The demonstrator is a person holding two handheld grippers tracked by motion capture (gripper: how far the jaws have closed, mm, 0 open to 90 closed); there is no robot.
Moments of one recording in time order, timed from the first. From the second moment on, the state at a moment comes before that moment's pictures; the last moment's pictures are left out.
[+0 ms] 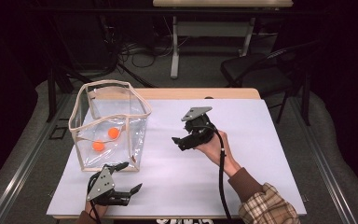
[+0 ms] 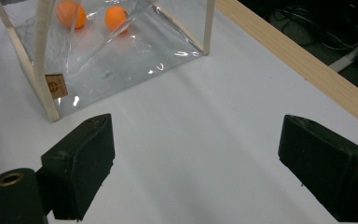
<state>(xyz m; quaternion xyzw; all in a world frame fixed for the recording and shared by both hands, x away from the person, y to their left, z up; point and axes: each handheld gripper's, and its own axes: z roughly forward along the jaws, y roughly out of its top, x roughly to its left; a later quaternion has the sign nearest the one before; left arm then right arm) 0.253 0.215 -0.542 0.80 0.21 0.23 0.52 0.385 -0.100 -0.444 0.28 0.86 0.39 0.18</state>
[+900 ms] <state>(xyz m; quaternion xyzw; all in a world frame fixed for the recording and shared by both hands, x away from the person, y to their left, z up) 0.253 0.215 -0.541 0.80 0.21 0.23 0.52 0.355 -0.136 -0.470 0.29 0.86 0.38 0.18</state>
